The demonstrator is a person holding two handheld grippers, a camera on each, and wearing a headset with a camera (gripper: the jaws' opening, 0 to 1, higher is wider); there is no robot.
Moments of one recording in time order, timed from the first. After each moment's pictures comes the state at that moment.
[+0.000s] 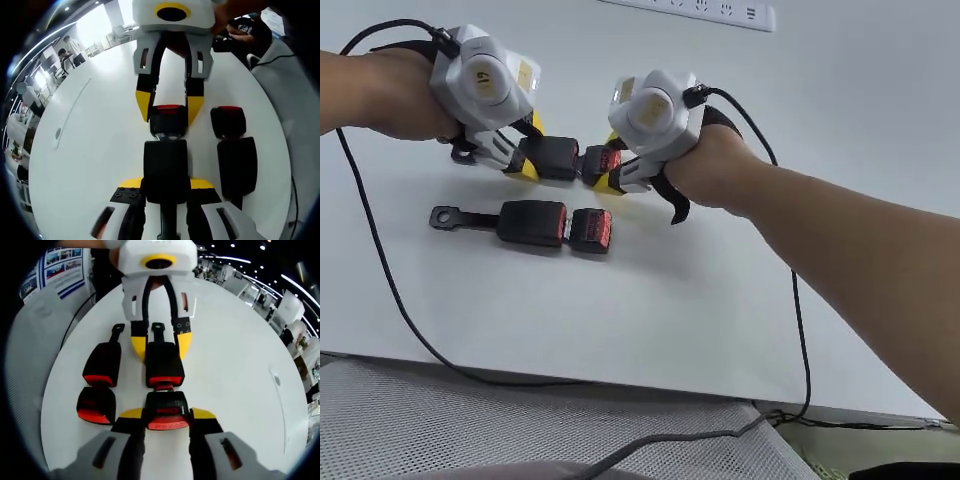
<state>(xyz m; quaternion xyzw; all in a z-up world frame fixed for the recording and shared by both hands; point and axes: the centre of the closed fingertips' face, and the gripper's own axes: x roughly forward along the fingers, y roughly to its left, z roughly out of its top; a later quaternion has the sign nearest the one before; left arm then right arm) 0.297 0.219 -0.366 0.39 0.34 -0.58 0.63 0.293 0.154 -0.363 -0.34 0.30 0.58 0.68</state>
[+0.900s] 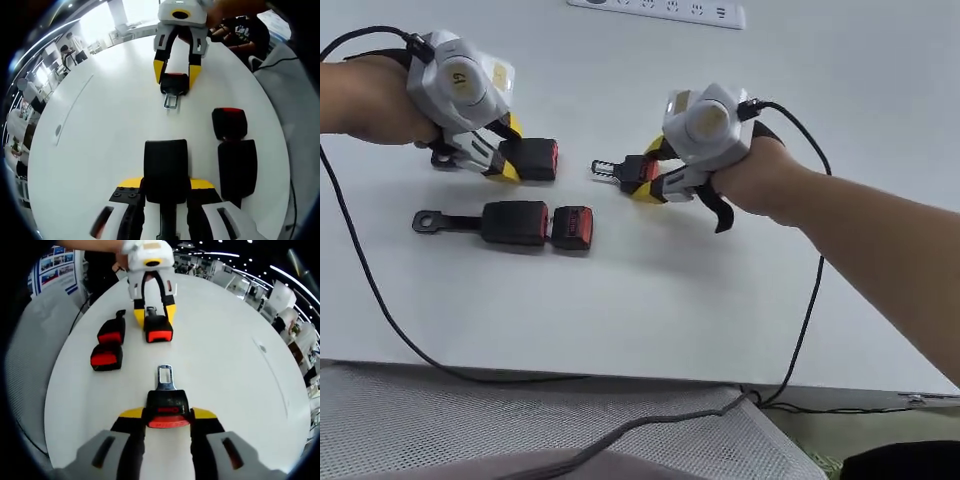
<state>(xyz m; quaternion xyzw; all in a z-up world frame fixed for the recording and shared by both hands) 0.293 0.218 -0.366 0.39 0.35 -0.57 0.64 0.280 0.060 -0.361 -0.33 0.32 0.55 0.70</state>
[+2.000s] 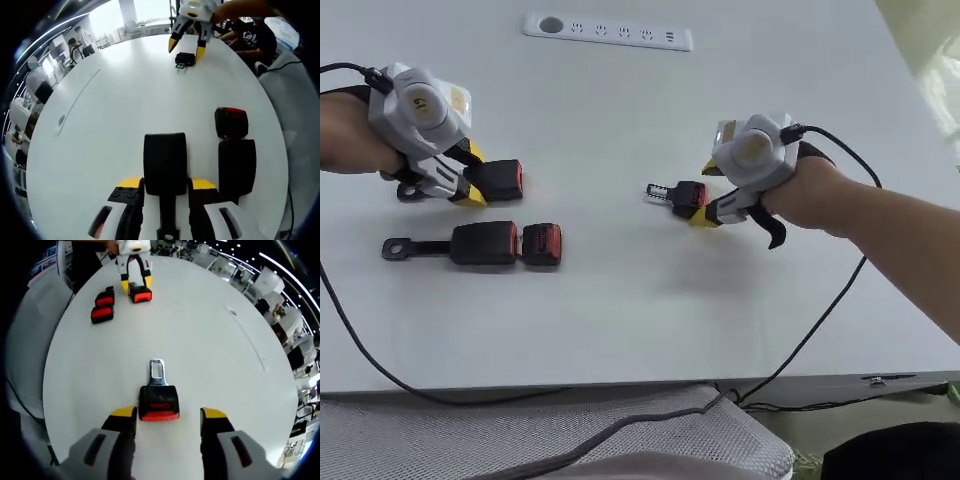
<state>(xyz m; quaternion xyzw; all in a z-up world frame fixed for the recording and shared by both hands) 0.289 0.234 -0.363 0.37 0.36 -0.54 0.66 0.279 -0.056 -0.351 -0.36 0.37 0.45 0.73</state>
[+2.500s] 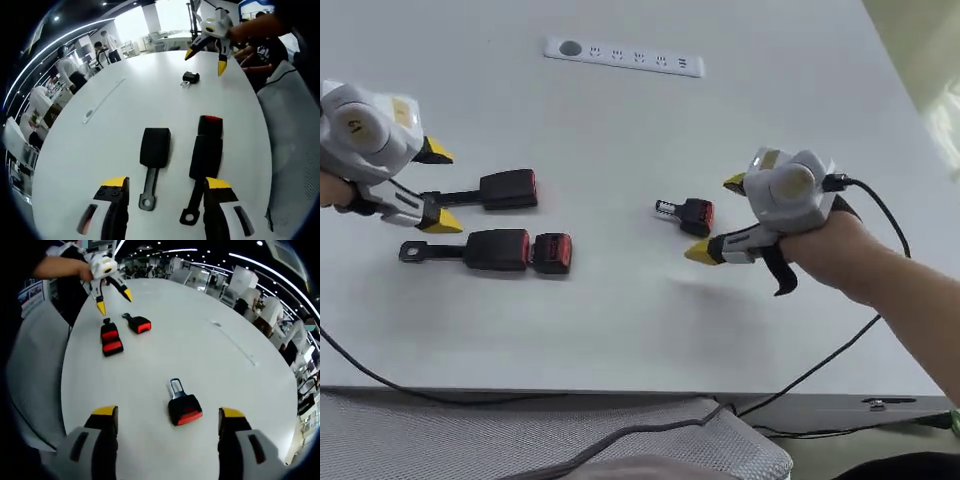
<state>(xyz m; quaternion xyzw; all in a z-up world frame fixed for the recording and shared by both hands) 0.234 0.275 -0.308 0.31 0.33 -0.48 0.75 0.226 -0.033 -0.313 -0.26 0.33 0.42 0.80</state>
